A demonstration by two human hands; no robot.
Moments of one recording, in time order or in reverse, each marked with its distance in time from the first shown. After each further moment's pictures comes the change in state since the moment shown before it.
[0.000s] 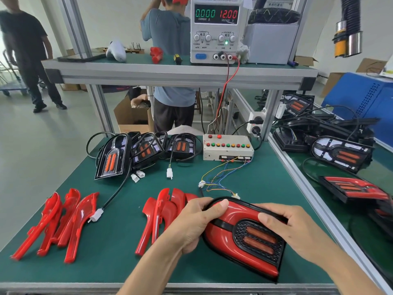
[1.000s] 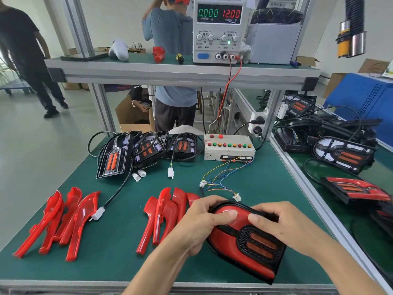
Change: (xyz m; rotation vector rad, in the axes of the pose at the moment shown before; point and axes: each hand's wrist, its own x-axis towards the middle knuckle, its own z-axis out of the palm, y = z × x) left_hand 0.000 -0.004 0.008 0.033 -0.002 0.068; right_hand 0.012 -0.010 0.004 -0.199 -0.086 0.048
